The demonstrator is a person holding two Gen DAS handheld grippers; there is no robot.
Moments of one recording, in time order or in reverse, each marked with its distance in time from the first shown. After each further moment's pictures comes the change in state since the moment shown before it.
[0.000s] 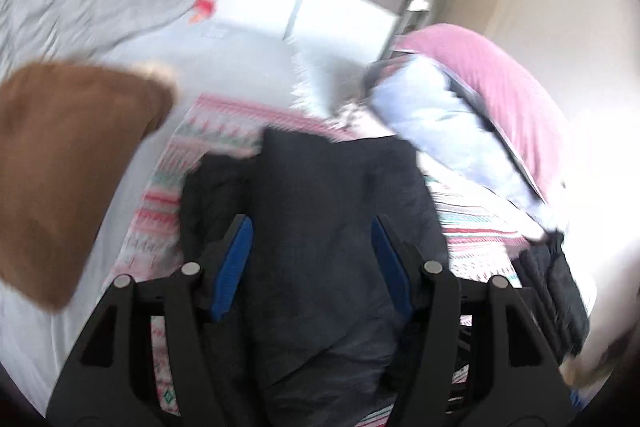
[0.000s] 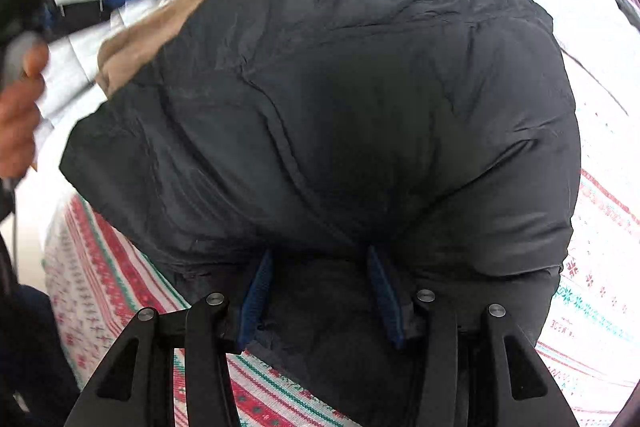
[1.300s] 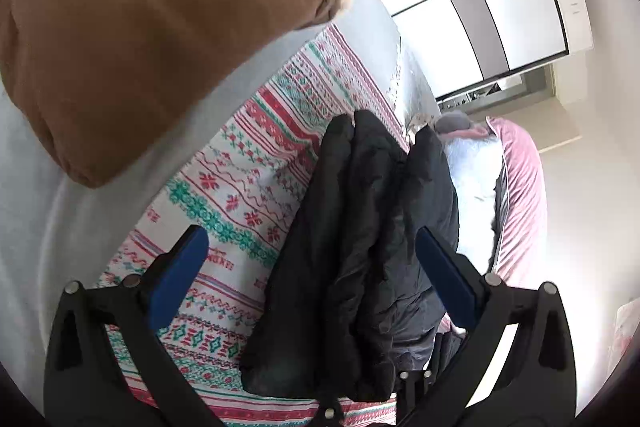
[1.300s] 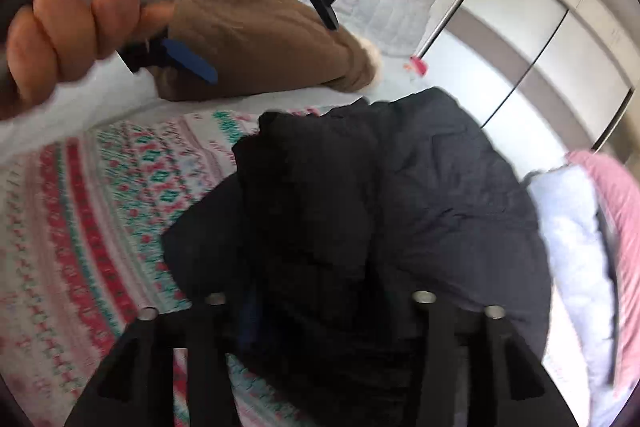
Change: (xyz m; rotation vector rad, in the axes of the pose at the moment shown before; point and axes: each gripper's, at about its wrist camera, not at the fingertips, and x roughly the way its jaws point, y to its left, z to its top) left arm 0.002 0.162 -0.044 -0.727 0.187 -0.037; right arm 0.011 0.153 0.015 -0.428 -0.175 -0.327
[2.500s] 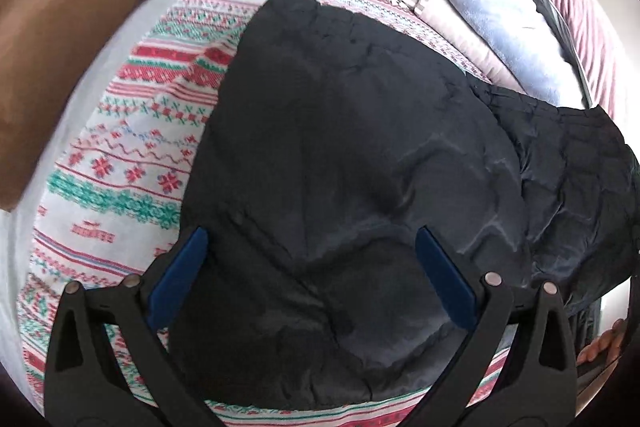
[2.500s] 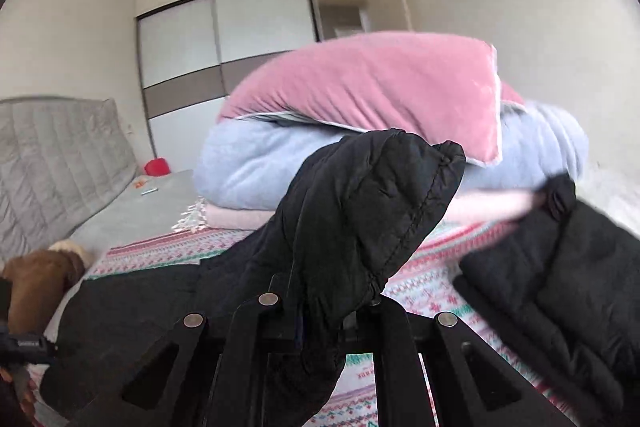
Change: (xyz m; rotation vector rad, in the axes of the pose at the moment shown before) left arm 0.111 -0.104 -0.089 0.508 0.143 0.337; right arm -0.164 -0.274 -0.203 0.962 -0.258 -0.556
